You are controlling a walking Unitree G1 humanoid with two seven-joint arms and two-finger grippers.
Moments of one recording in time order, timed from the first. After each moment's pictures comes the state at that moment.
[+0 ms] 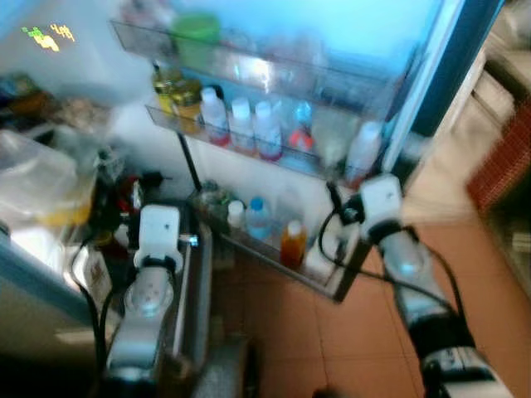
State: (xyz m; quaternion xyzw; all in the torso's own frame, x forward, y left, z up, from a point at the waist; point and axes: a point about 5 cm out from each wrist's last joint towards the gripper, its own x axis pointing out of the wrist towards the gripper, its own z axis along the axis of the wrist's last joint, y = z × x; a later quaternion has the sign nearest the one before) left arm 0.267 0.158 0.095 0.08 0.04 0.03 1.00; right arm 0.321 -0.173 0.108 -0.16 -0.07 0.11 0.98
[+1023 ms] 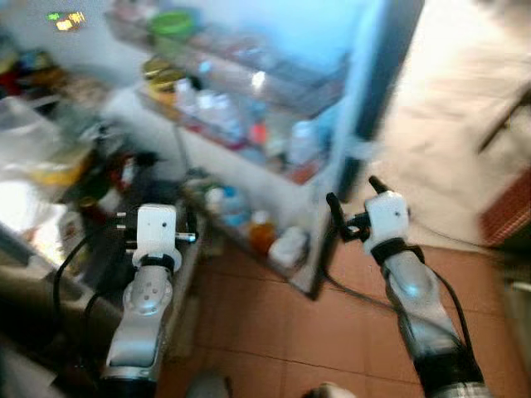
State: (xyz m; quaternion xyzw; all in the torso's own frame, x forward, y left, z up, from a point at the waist) left arm 0.266 0.160 0.093 0.08 0.04 0.04 1.00; right arm 0.281 -0.158 0.106 -0.10 -0.07 0.15 0.98
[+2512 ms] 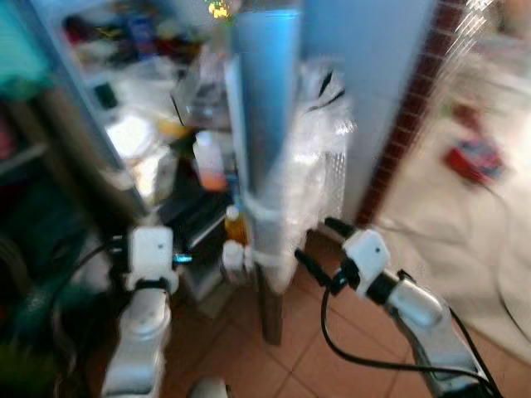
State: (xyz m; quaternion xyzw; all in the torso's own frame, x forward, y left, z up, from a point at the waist) left arm 0.244 0.163 0.079 0.07 0.08 0.06 0.99; right arm 0.247 -0.149 0.086 -0.13 0.01 0.34 0.93
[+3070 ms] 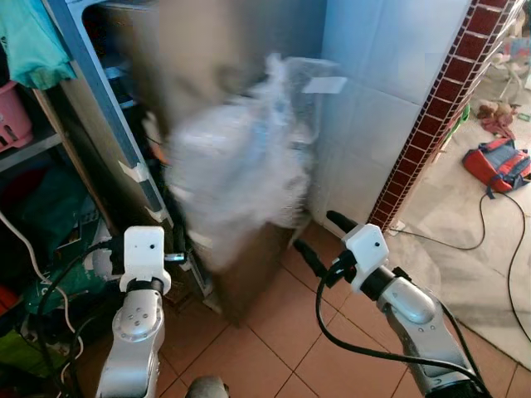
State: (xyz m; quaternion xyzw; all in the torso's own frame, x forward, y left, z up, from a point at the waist) left arm 0.239 0.171 0.082 0.08 0.07 0.08 0.99; right arm 0.253 -0.145 0.086 -0.10 0.00 0.30 0.95
